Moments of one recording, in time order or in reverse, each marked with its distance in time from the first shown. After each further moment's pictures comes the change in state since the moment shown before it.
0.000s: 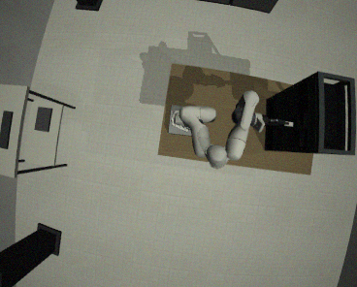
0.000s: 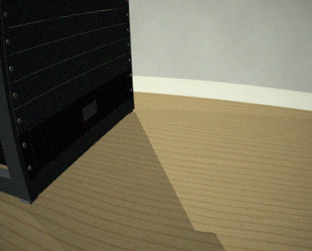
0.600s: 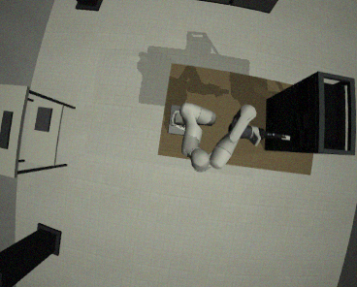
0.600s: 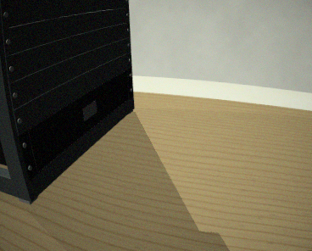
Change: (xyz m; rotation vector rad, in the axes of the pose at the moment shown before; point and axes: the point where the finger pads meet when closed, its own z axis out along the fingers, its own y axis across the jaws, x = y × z) arm 0.092 0.004 -0.014 0.007 0.024 0.010
